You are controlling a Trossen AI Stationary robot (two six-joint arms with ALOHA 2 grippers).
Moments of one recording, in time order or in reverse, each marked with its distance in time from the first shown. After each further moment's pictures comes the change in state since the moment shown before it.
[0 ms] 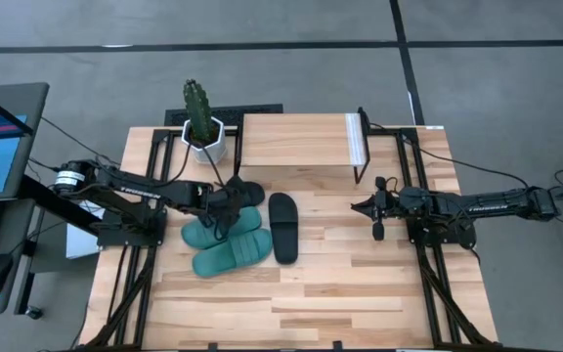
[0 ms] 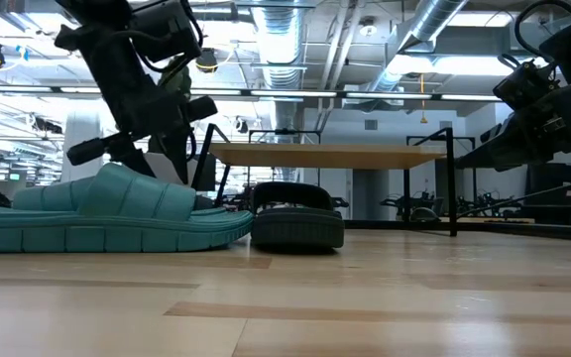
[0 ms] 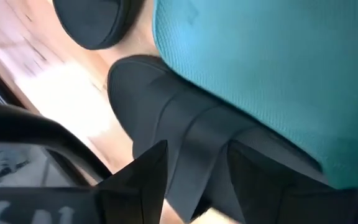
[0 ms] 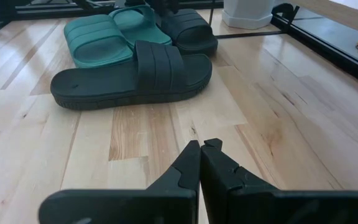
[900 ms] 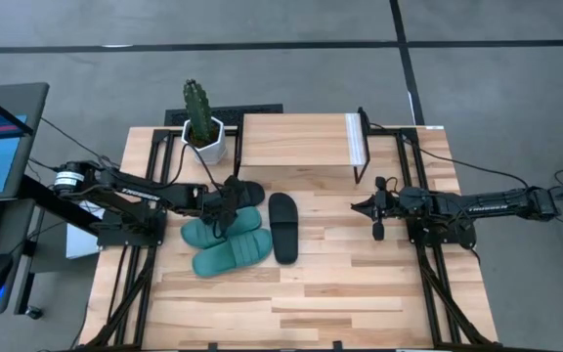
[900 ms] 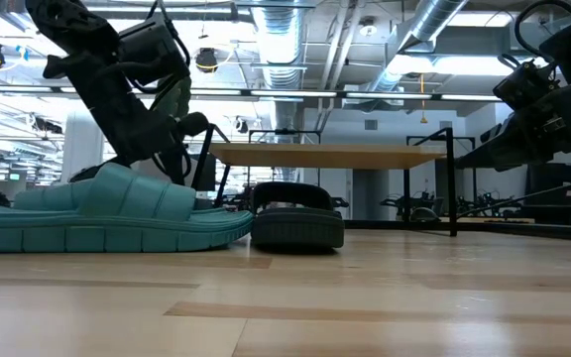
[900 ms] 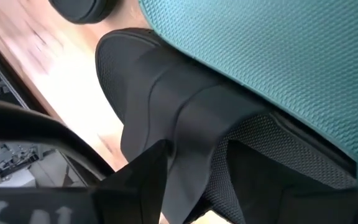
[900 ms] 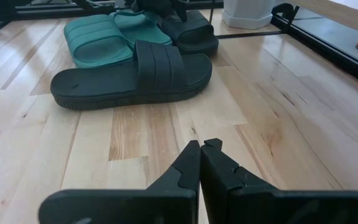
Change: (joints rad) left arm 0.046 -0.001 -0.155 0.243 -0.082 0.112; right arm 0.000 0.000 0.000 0.000 0.000 0.000
